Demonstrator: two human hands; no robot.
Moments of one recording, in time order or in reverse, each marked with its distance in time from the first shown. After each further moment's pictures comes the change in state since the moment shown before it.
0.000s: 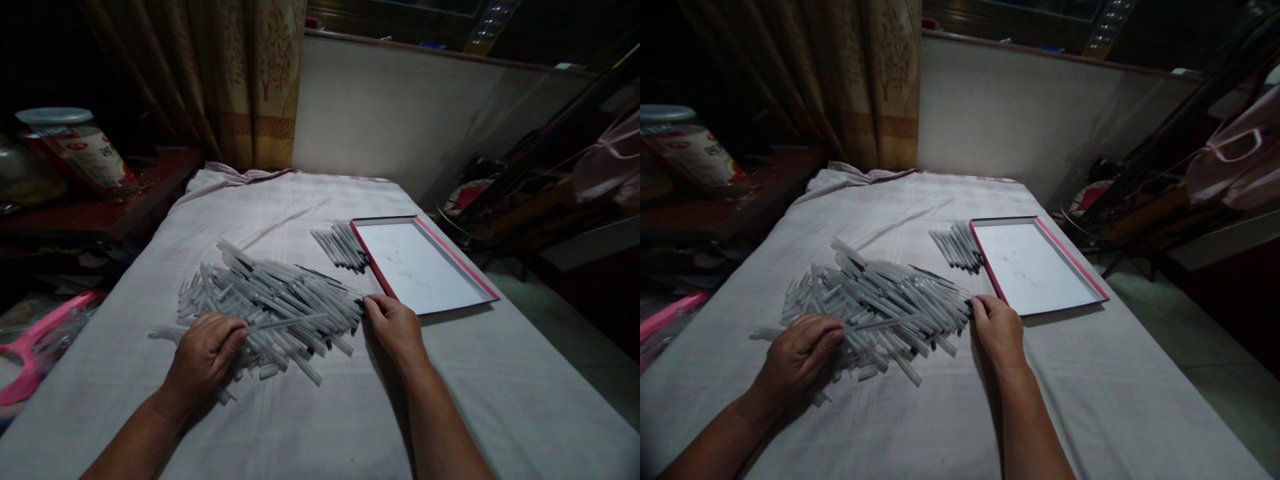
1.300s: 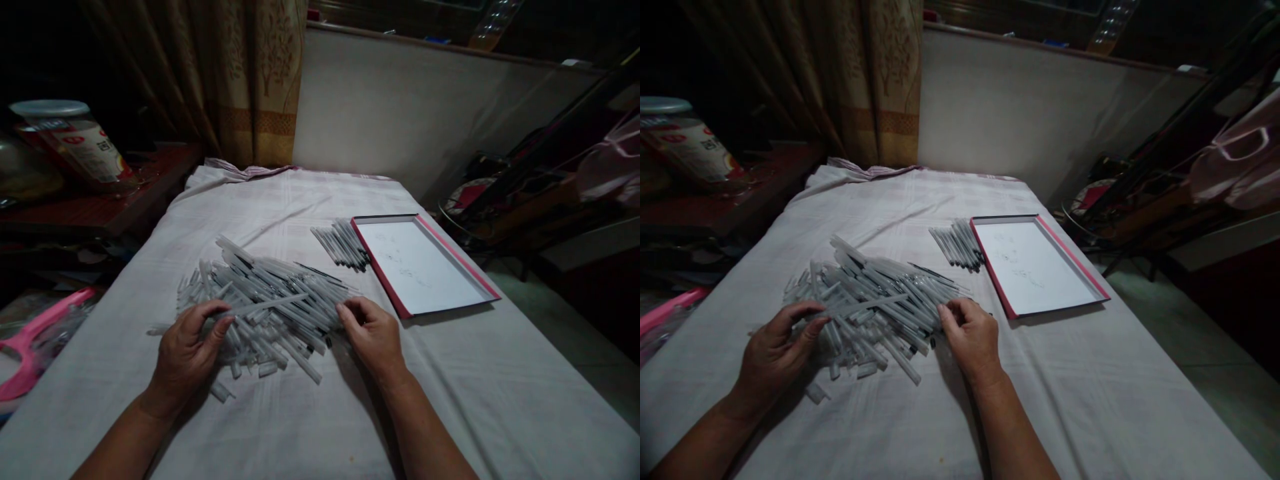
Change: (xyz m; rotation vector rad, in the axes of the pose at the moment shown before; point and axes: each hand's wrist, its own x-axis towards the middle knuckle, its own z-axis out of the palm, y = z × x) left_hand -0.004 -0.002 -0.006 0.006 0.159 -0.197; right_hand -0.027 -0.044 0.012 0.272 0.002 -0.182
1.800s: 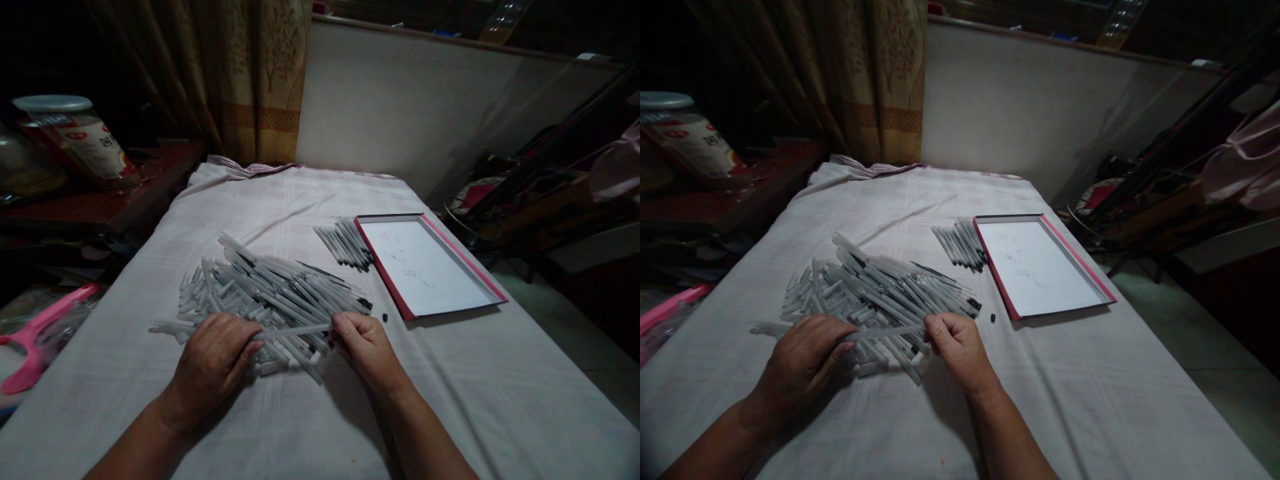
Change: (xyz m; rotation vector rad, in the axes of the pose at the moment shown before) left_hand -0.001 0.025 0.005 -0.002 -0.162 0.364; right_hand -0.007 -0.014 0.003 0.565 -0.420 0.240
